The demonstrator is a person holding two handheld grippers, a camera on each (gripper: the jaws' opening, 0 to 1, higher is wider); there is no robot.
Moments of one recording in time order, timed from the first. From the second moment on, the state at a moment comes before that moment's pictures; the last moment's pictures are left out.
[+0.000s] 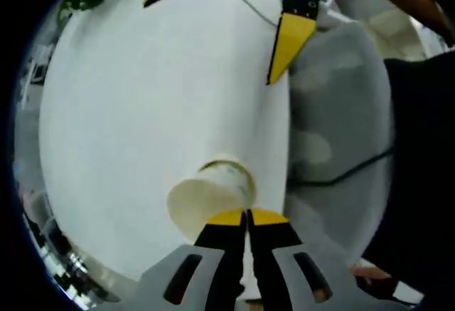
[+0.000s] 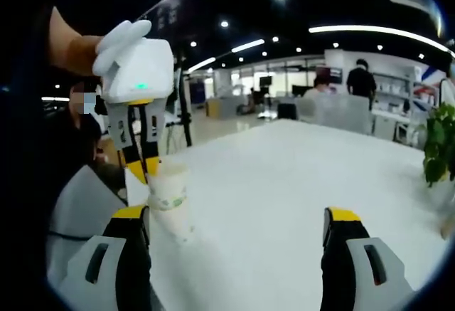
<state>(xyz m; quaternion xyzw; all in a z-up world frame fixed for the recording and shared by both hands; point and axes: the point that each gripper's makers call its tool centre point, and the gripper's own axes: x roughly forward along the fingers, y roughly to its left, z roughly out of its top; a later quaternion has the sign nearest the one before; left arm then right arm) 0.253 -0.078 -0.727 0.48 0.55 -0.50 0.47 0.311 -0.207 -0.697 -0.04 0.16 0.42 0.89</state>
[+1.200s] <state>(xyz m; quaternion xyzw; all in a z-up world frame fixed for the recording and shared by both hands) 0.246 -0.081 -0.762 0.45 0.56 -0.49 0.50 0.305 -0.206 -0.706 -0.03 0.16 0.42 0.89</state>
